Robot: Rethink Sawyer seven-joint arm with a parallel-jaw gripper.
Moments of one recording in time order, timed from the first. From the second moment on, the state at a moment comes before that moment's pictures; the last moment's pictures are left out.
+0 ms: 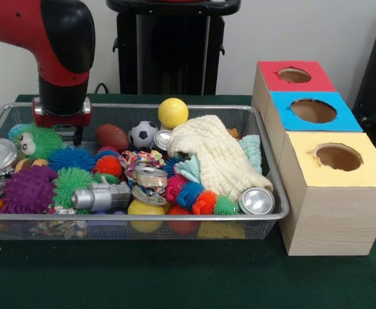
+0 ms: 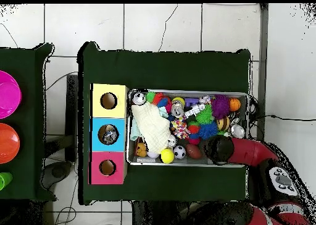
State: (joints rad) arm -0.58 -0.39 -0.05 1.54 -0.49 0.47 1.28
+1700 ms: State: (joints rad) arm -0.66 -0.39 -0.03 1.58 -0.60 0.01 1.28
